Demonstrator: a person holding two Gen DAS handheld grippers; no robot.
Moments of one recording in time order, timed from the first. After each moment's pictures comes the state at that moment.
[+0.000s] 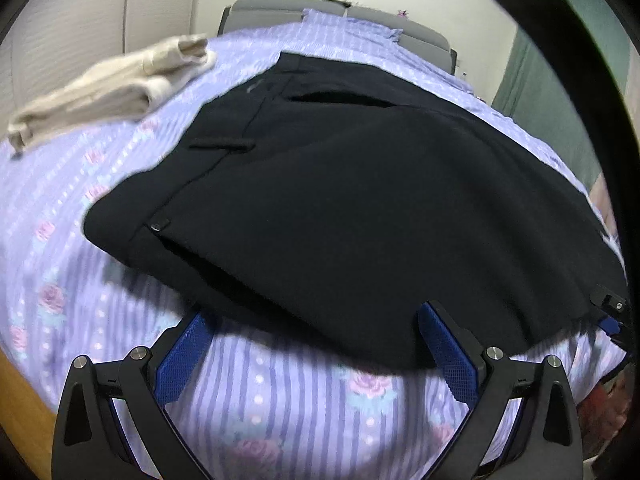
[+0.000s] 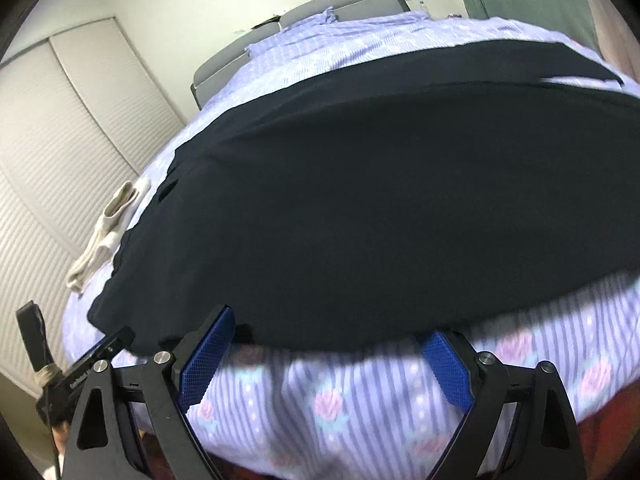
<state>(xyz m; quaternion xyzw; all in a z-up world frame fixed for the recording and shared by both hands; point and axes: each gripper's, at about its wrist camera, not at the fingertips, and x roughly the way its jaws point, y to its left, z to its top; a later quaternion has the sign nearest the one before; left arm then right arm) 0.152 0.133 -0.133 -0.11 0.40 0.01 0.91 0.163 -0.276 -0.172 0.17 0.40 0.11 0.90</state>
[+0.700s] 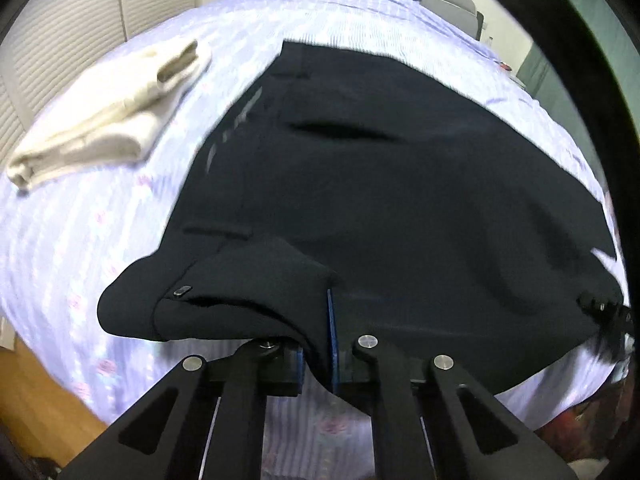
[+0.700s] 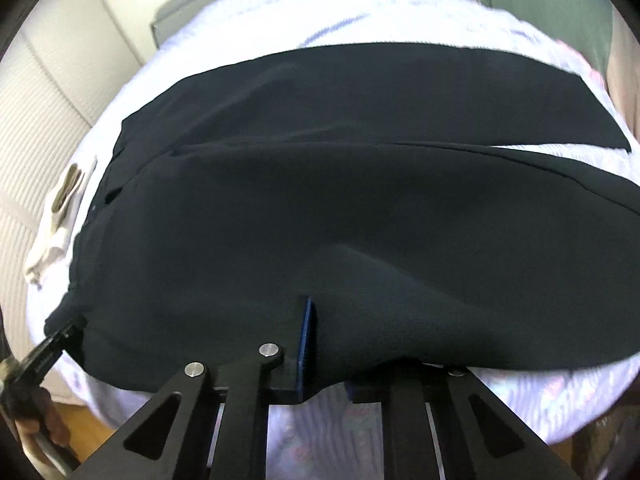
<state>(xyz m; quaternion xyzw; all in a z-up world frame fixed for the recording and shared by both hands) 0.228 0.130 -0.037 -0.10 0.50 0.05 0.86 0.263 -0.280 -0.105 0.10 0.55 0.05 0.83</state>
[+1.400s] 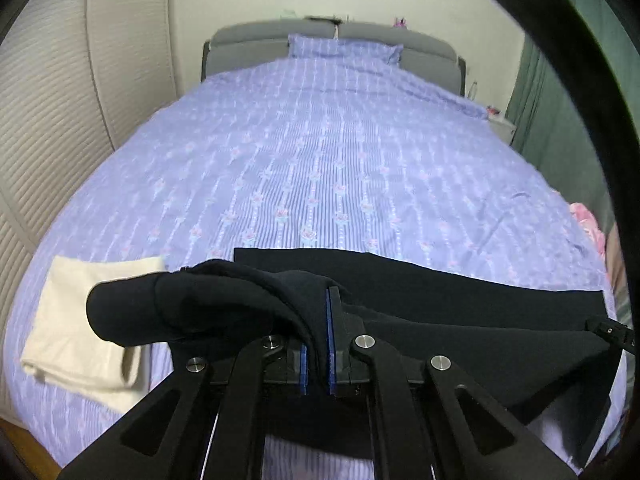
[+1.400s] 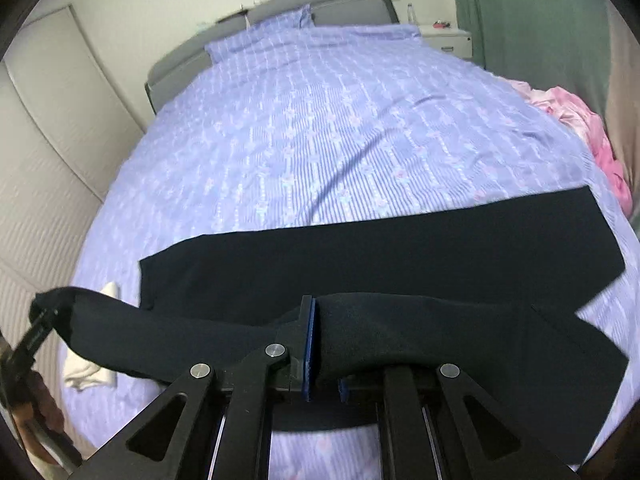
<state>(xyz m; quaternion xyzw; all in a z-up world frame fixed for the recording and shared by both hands) 0.460 0.123 0.094 -0.04 0.41 0.04 0.91 0.449 -0.291 0.015 0.12 0.48 0.05 0.87</state>
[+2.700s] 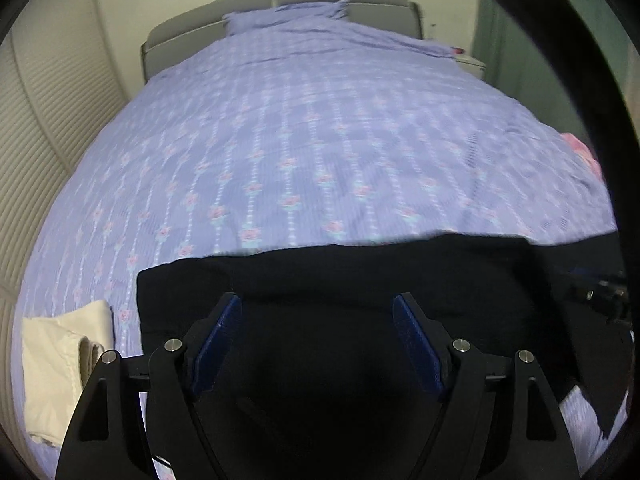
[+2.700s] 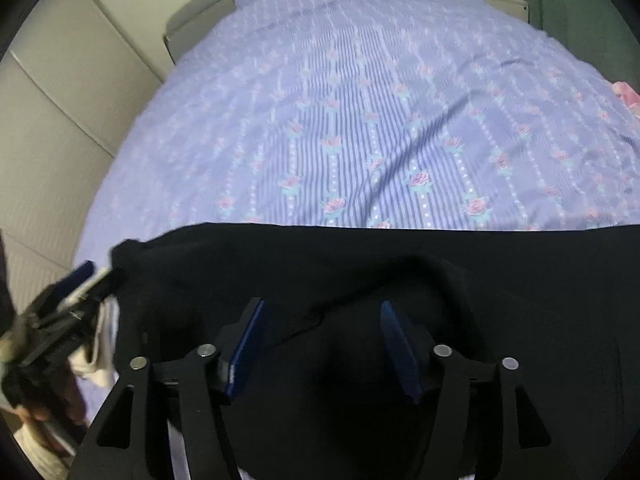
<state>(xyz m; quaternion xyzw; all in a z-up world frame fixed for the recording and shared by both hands) 0.491 0.051 0.048 0.05 0.45 -0.03 0.89 0.518 -0.254 -0.033 0.12 0.51 0.12 0.84</state>
